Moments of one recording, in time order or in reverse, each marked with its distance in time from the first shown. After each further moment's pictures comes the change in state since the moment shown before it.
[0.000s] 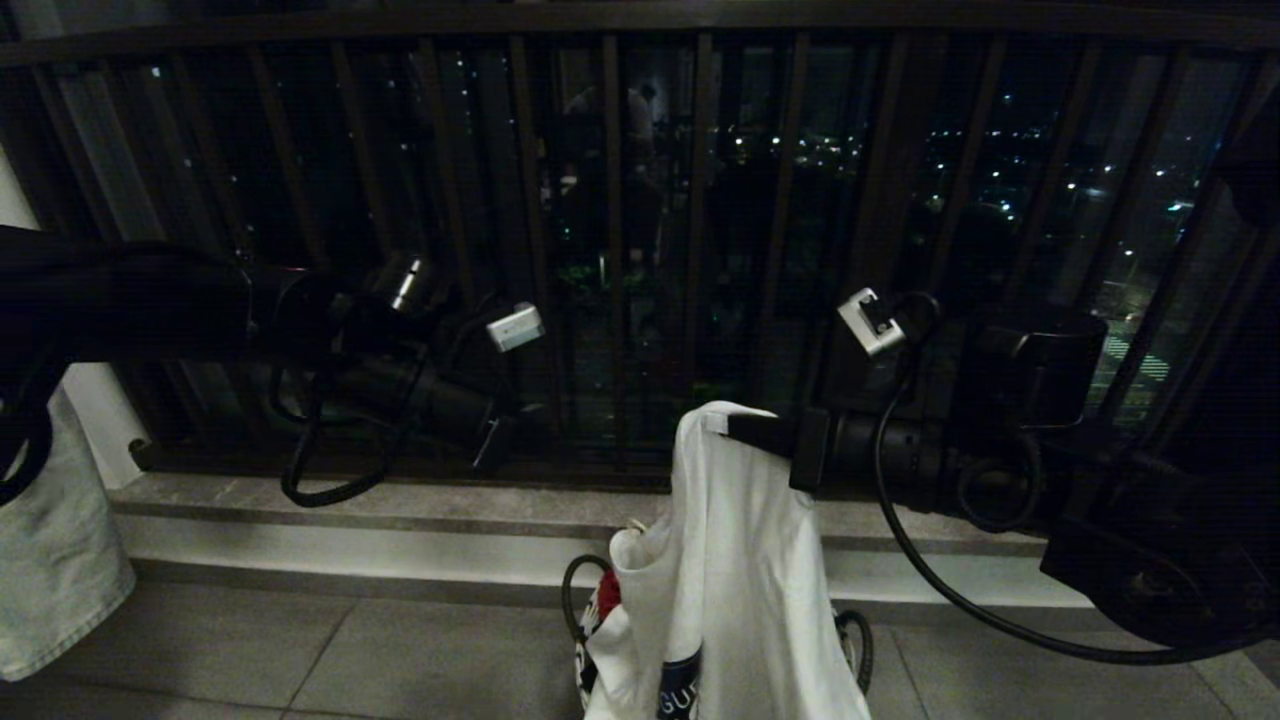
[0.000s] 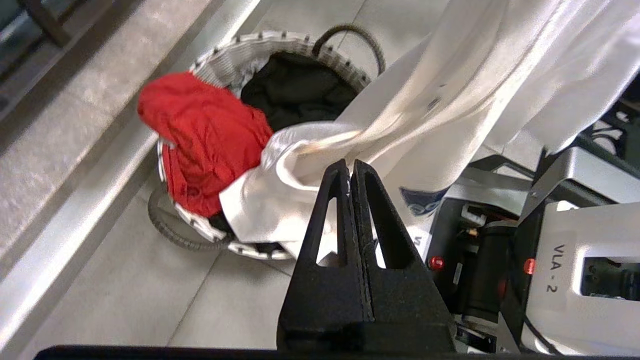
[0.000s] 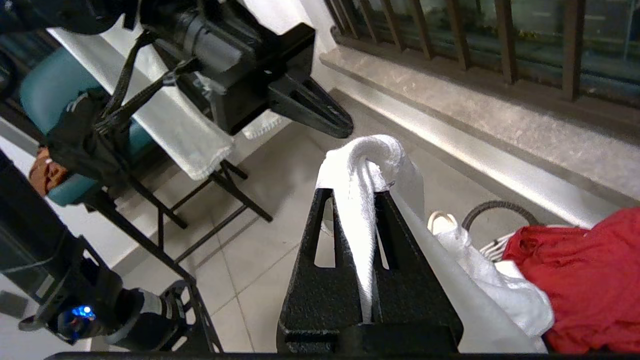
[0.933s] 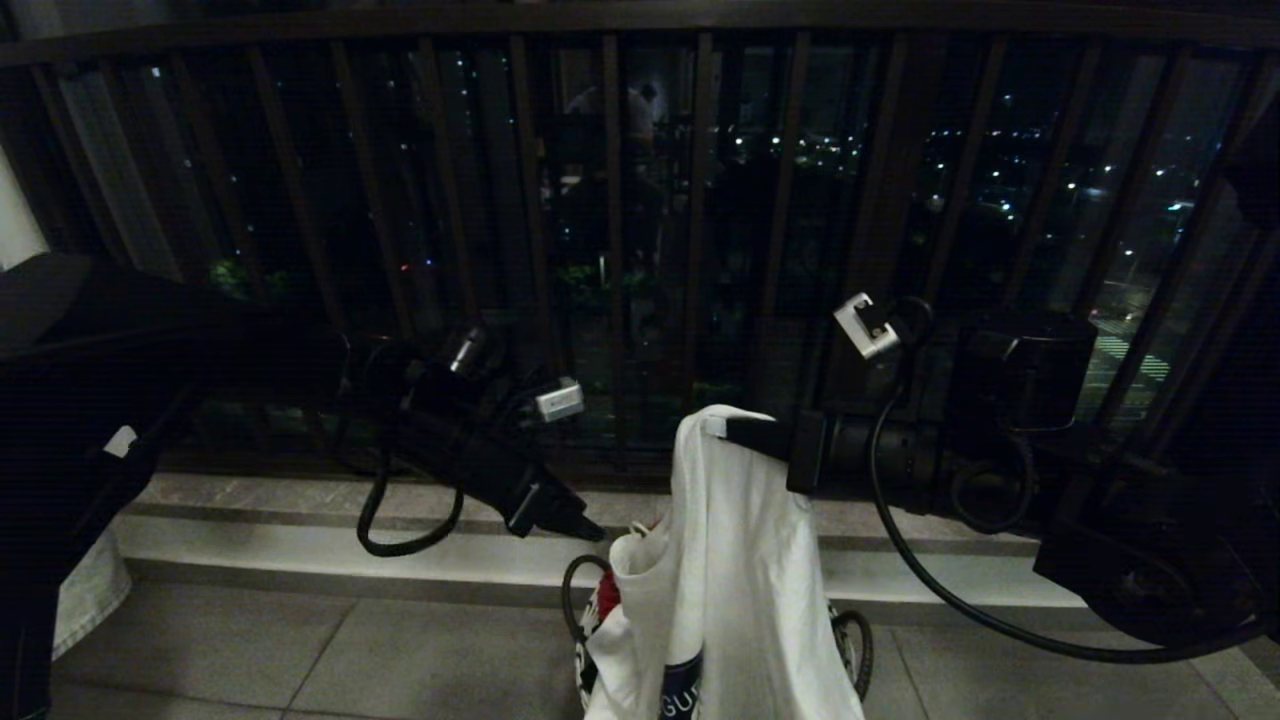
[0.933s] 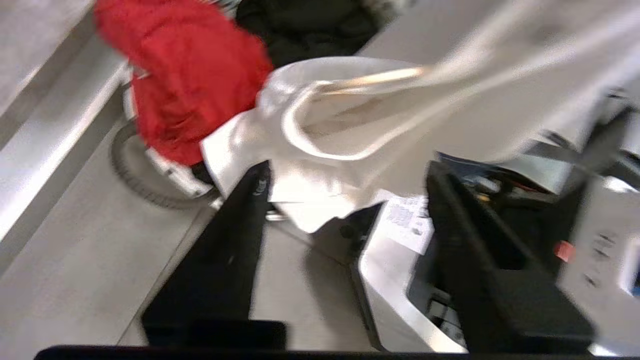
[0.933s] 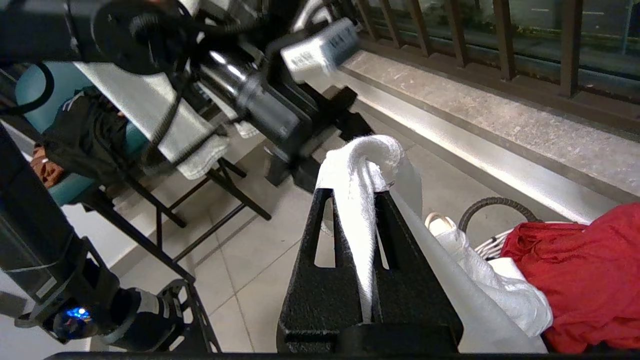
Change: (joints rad) left arm -0.070 0.098 0.086 -0.067 0.132 -0.021; right arm -0.004 0.010 -0.001 -0.002 0.000 -0.001
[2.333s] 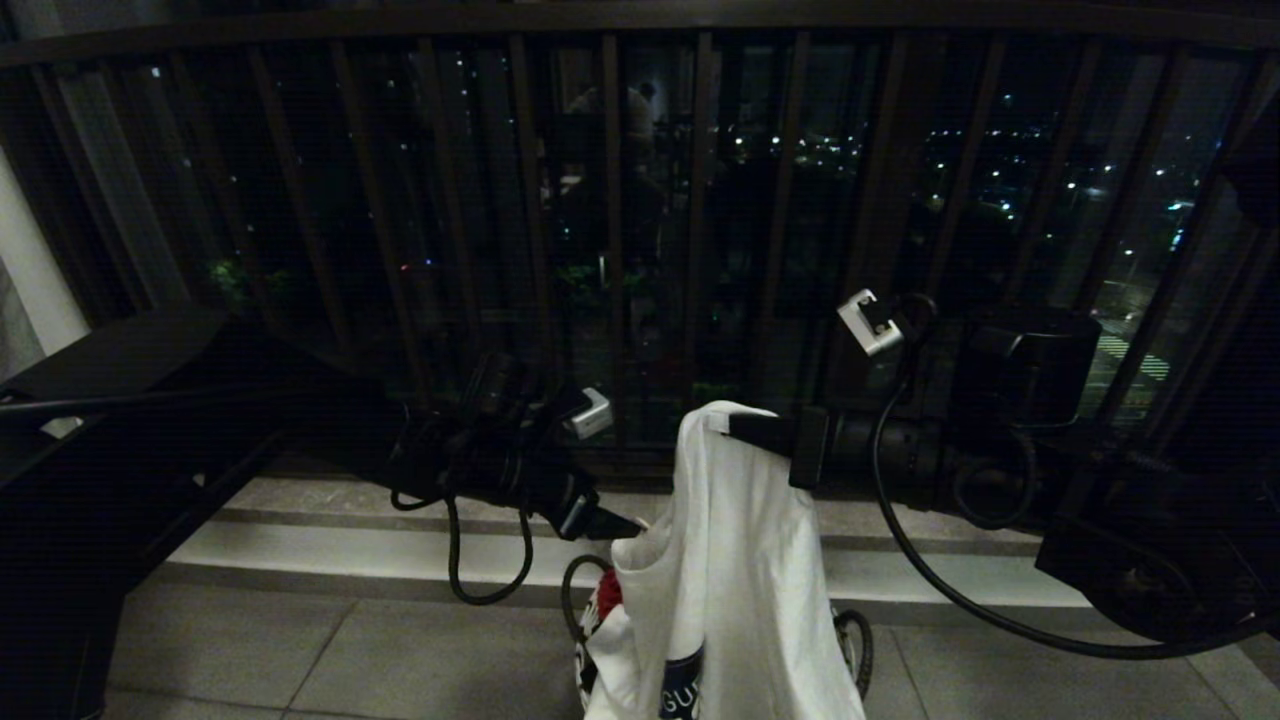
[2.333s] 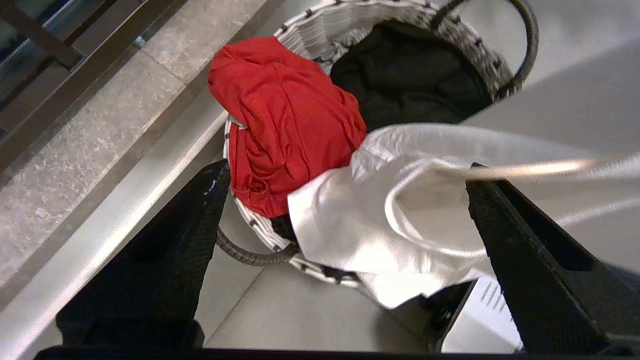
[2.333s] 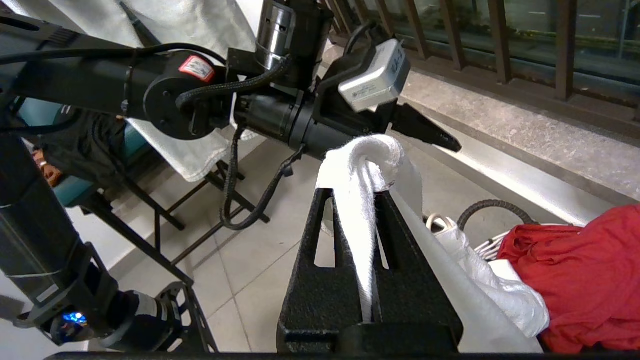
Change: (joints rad) left arm -0.062 0.062 0.172 -0.530 0.196 -0.144; right arm -0.006 -0.001 -0.004 0.000 0.001 0.000
